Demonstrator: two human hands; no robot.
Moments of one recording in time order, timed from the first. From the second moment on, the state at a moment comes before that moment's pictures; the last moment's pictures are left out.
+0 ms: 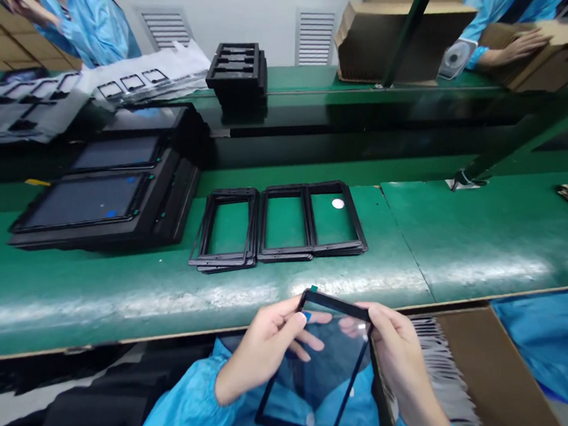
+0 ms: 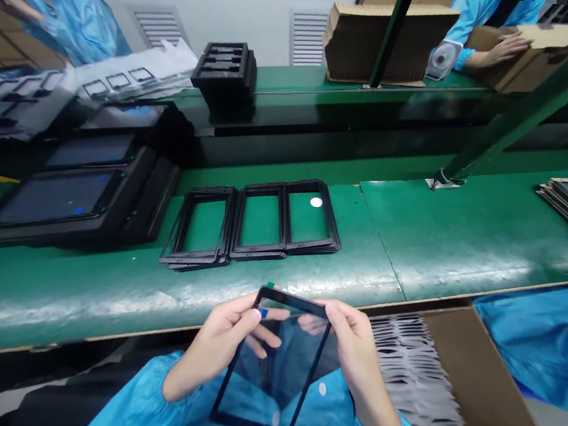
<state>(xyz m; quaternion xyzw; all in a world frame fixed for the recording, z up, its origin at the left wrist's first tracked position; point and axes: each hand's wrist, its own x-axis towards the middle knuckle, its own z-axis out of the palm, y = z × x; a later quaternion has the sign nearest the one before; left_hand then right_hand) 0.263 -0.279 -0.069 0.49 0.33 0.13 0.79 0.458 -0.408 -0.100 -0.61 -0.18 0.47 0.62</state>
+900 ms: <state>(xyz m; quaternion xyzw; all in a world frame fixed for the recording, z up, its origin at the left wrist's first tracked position) 0.255 -0.263 -0.072 0.54 0.37 0.10 0.75 0.489 -0.401 -0.086 -0.69 -0.31 0.31 0.57</state>
